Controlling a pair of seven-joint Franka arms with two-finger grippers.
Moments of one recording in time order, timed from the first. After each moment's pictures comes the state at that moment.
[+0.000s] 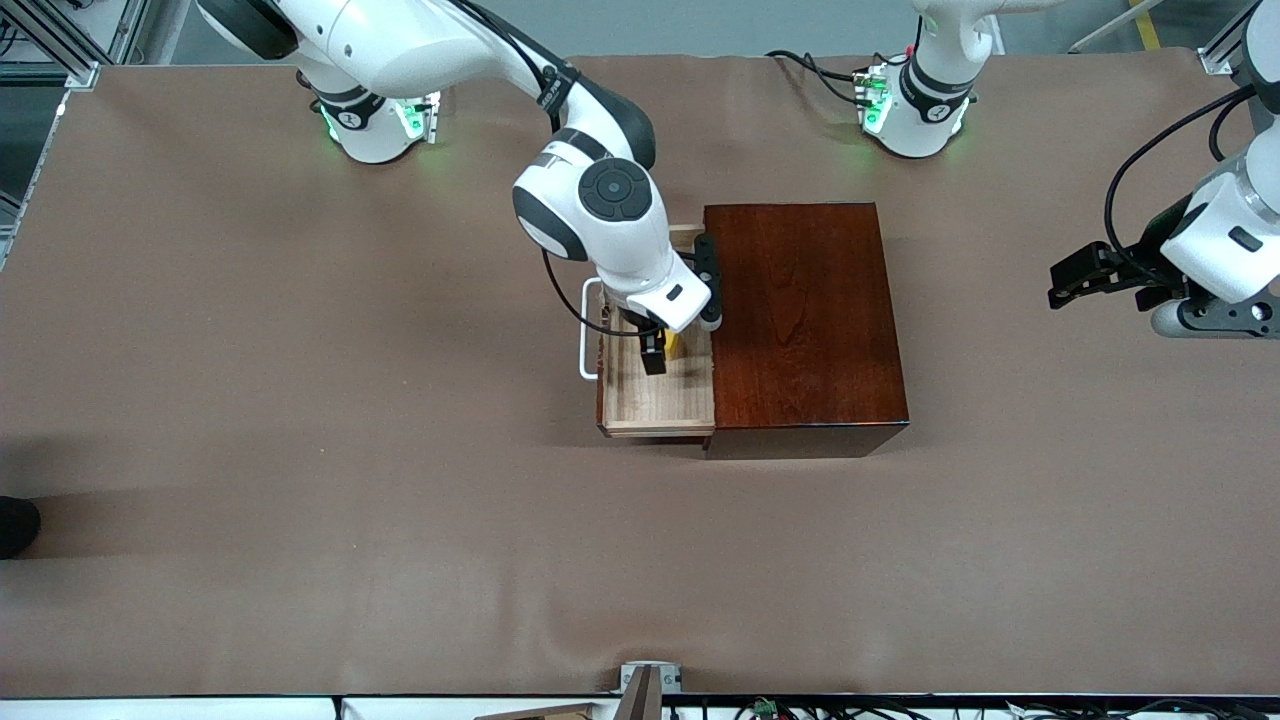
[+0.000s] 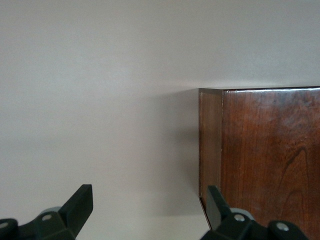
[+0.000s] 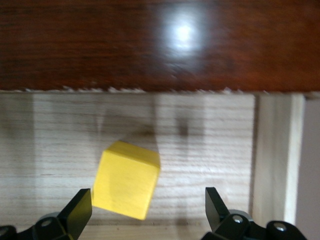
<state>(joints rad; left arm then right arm) 0.06 0.08 -0.15 -1.54 -0.01 1.61 -0.06 0.49 0.67 0.40 -1.38 -0.24 2.11 -0.66</state>
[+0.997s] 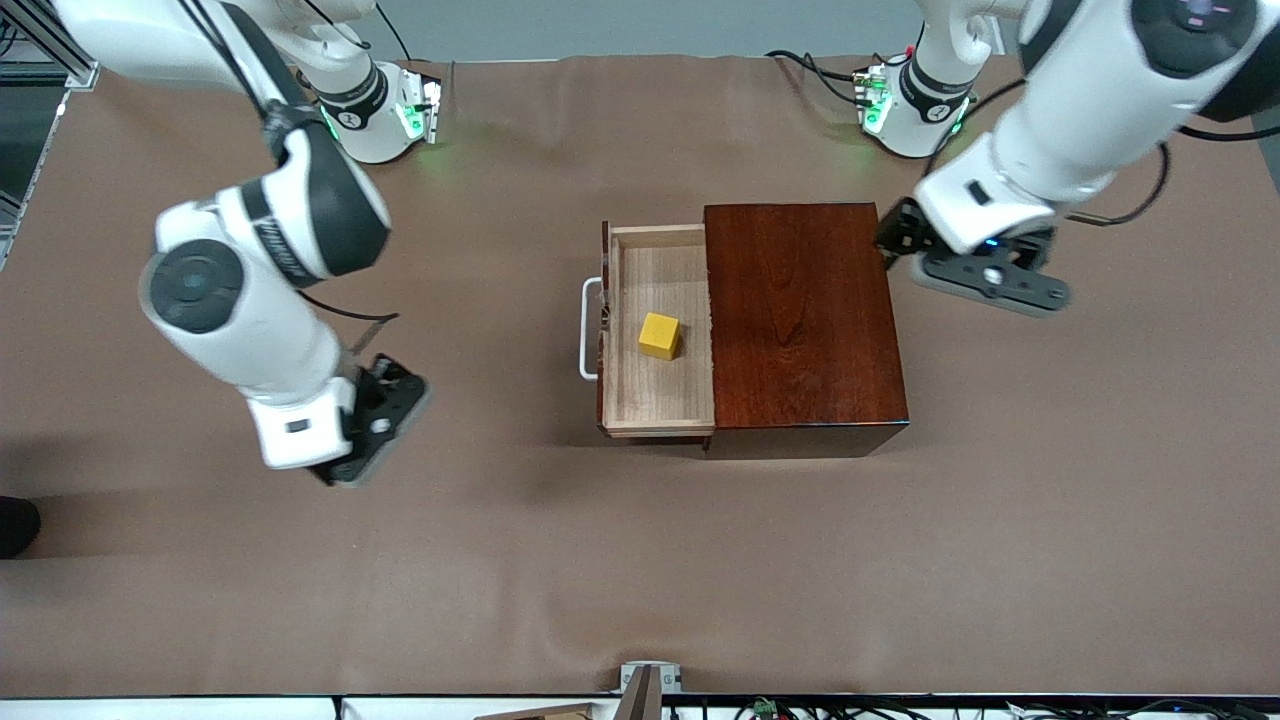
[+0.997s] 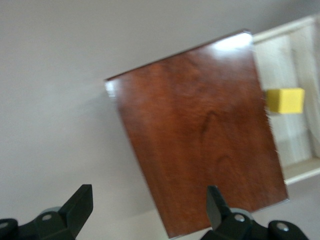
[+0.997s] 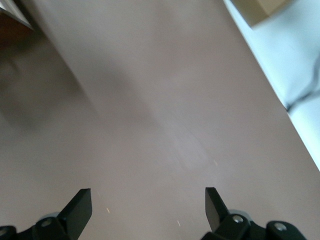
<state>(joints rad) -0.25 0.09 -0.18 -1.54 -0.02 1.61 -0.07 0.00 0.47 0.37 -1.35 -0.24 1.88 -0.58</state>
